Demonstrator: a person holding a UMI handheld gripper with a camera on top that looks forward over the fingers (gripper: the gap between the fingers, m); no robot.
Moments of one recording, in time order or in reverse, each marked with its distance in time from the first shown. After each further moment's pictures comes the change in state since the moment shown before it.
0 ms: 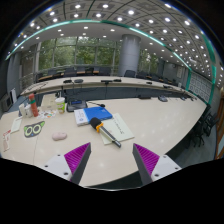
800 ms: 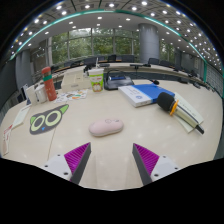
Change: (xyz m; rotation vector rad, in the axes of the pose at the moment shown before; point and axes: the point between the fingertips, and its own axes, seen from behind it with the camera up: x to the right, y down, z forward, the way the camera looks) arm -0.317 0.107 0.215 -0.087 -0.219 0.018
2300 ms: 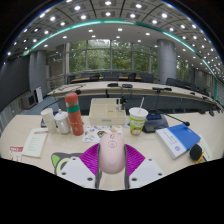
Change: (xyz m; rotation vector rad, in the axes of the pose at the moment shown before) arm -0.176 -0.187 0.042 0.159 -0.127 -0.116
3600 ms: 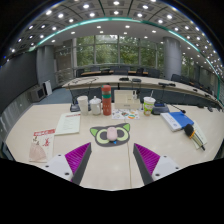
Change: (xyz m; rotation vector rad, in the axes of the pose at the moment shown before) arm -0.123 0.064 -0.230 -0.080 -0.063 -0.019
